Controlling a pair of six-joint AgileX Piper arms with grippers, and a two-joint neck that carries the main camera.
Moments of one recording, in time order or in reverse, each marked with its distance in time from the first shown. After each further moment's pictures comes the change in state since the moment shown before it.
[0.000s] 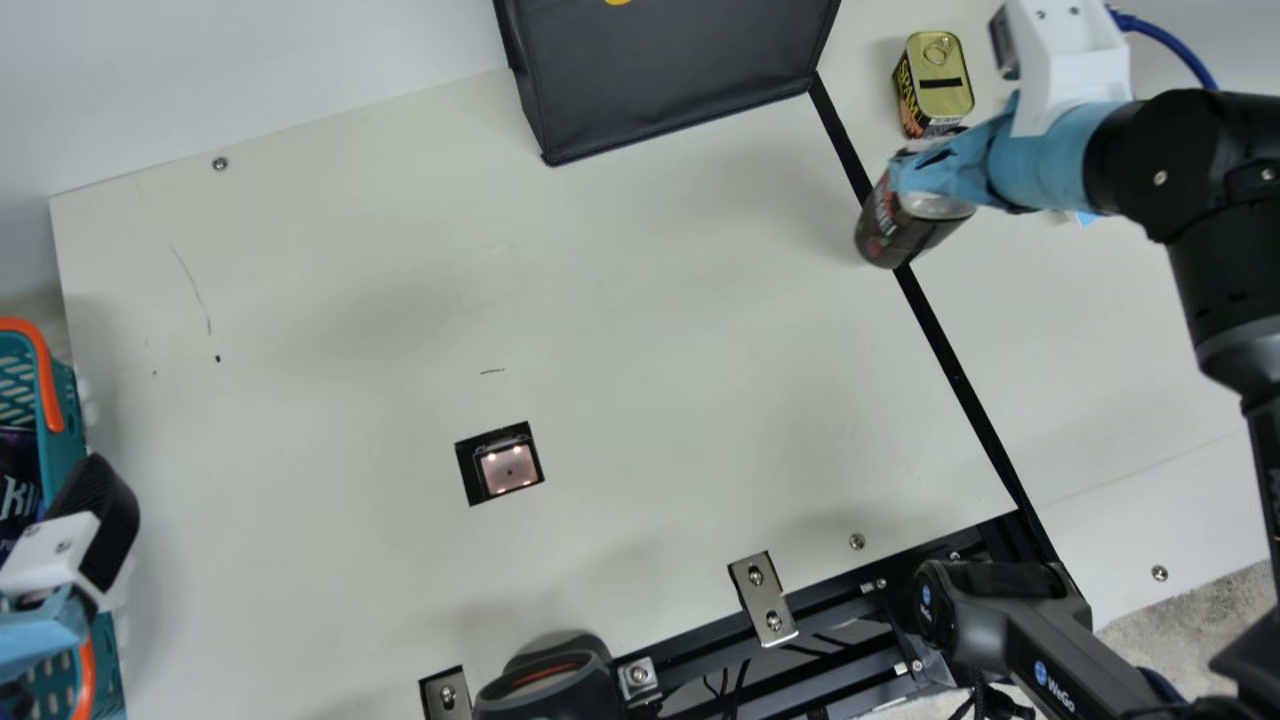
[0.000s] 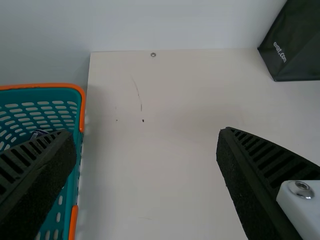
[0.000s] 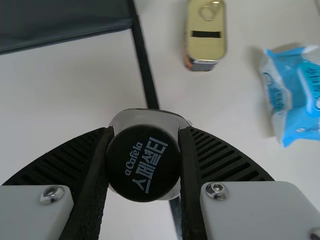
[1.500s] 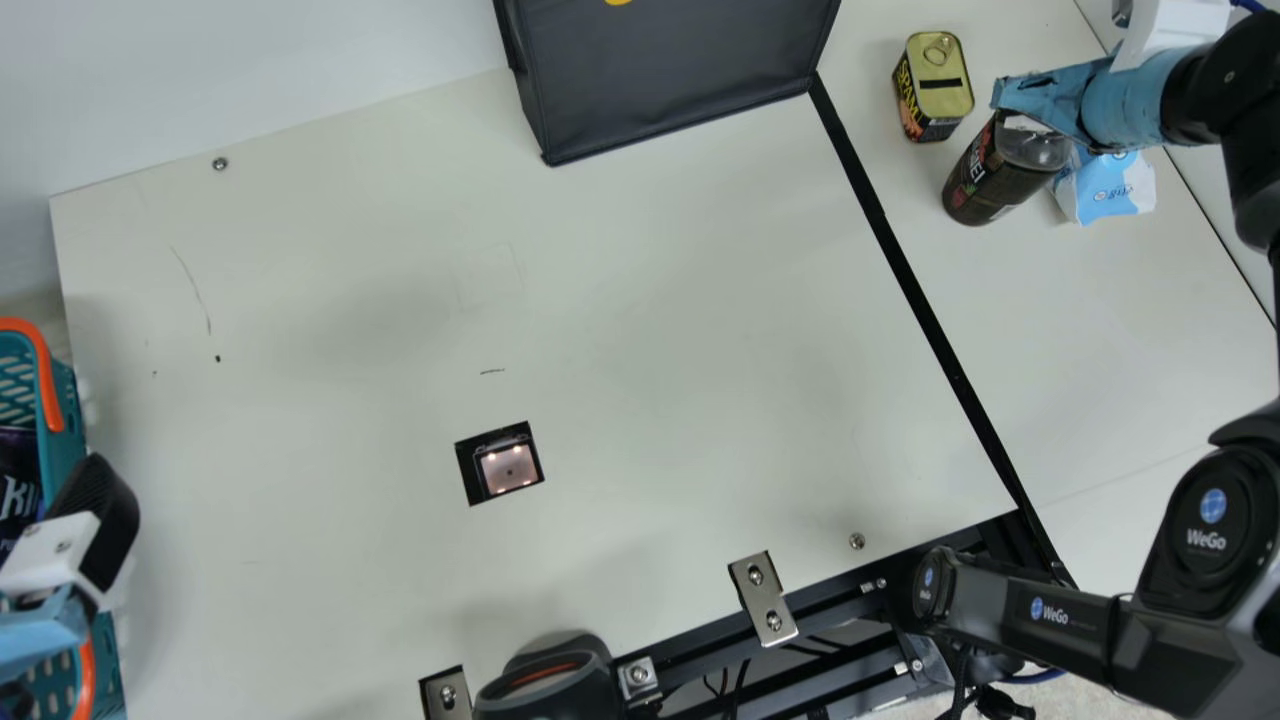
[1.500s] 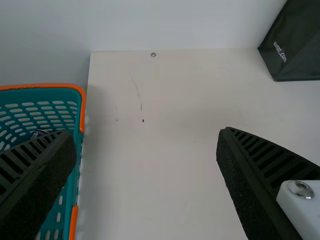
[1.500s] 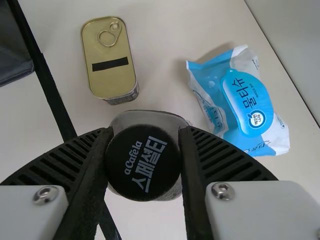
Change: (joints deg) left arm 0.0 0.0 0.0 0.0 0.0 0.0; right arm -12.4 15.3 -5.8 2.3 -8.8 -2.0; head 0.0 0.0
